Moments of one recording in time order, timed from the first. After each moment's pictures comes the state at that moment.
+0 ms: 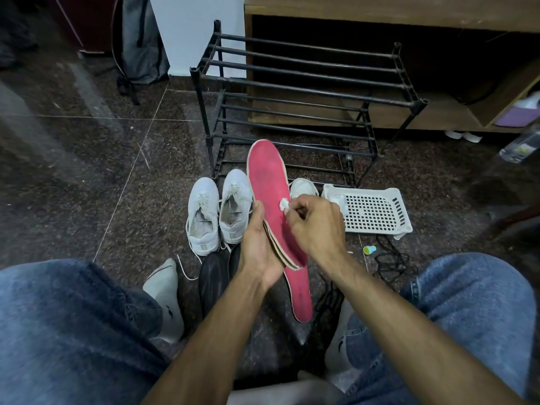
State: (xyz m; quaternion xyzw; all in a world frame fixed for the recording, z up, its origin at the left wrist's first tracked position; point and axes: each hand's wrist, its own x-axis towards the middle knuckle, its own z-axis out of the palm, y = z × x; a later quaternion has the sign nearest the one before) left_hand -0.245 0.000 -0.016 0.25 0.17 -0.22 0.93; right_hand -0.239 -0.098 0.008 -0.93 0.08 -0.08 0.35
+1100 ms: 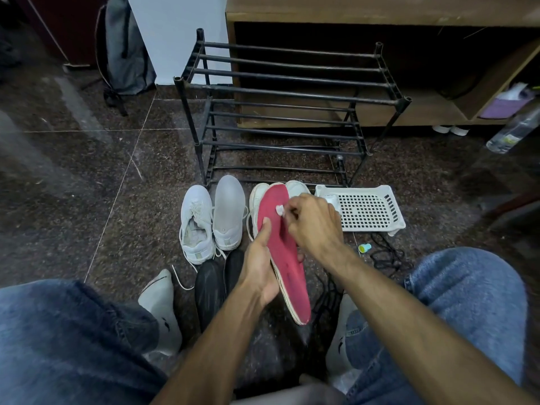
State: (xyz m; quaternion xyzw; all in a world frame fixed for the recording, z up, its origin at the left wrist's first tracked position) left_hand -0.256 -0.007 -0.031 0.36 0.19 -0.28 0.87; right_hand -0.226 -0.113 0.008 -0.98 0.04 -0.05 0.20
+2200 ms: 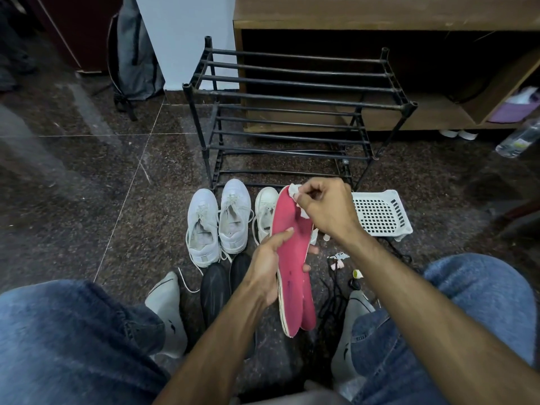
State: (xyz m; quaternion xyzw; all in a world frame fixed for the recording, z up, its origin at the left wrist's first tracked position) left_hand -0.257 0.000 -0.010 0.49 0.13 -0.30 0.80; right_hand -0.201 -0.136 0.023 -0.91 0.06 -0.09 0.41
